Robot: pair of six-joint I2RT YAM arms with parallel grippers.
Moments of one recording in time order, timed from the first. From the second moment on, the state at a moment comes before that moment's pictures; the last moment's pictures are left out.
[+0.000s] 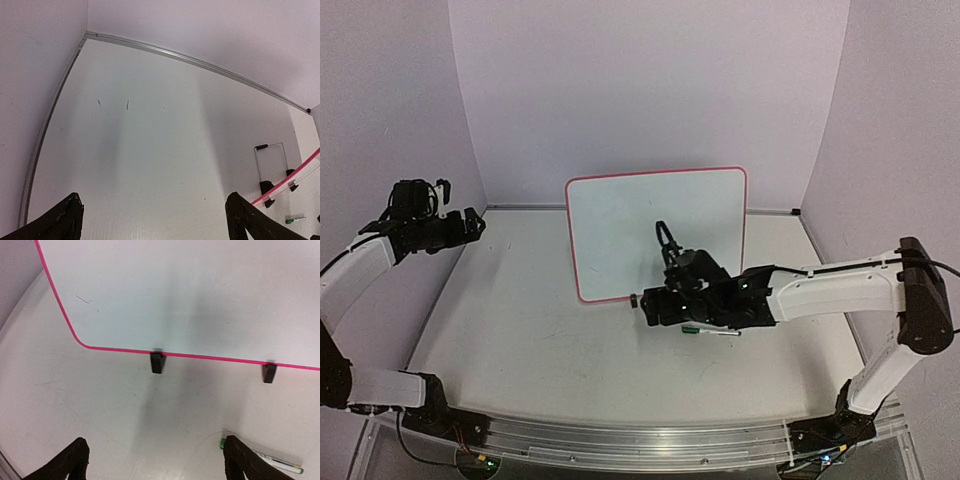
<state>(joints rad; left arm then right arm) 0.00 1.13 0.94 -0.39 0.15 -0.25 1.08 1.66 1.08 -0.19 0.39 0.60</state>
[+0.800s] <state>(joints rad) -0.17 1.09 0.71 -0.40 0.39 -0.52 0.76 1.82 1.05 -0.47 -0.03 0.21</state>
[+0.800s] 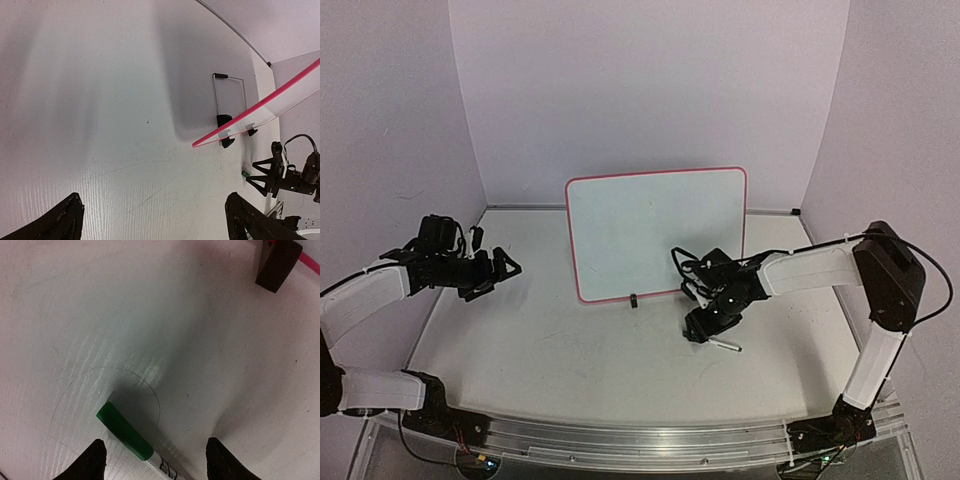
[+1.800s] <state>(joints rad) -0.39 1.07 0.66 -0.37 0.52 -0.58 0.84 1.84 1.09 -0.49 0.07 0.21</state>
